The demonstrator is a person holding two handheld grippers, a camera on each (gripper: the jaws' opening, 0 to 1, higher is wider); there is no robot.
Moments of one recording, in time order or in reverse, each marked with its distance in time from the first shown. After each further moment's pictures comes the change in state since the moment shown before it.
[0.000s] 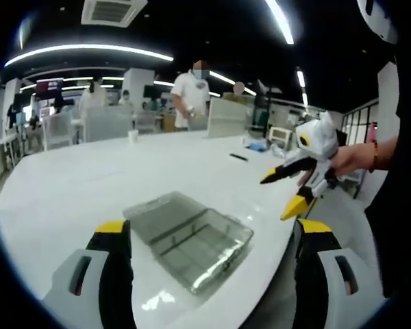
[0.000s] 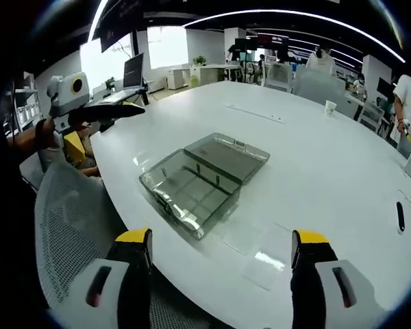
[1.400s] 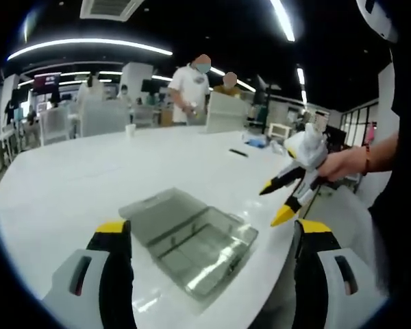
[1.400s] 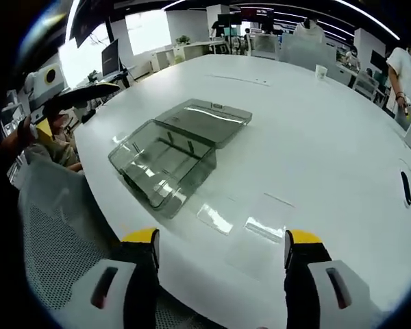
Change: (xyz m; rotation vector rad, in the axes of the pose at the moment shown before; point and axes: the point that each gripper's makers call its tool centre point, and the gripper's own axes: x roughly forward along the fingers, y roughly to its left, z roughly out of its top) left arm 0.021 0.007 -0.006 -0.014 0.029 -0.015; right arm 0.031 -0.030 -0.045 0.089 0.162 -0.015
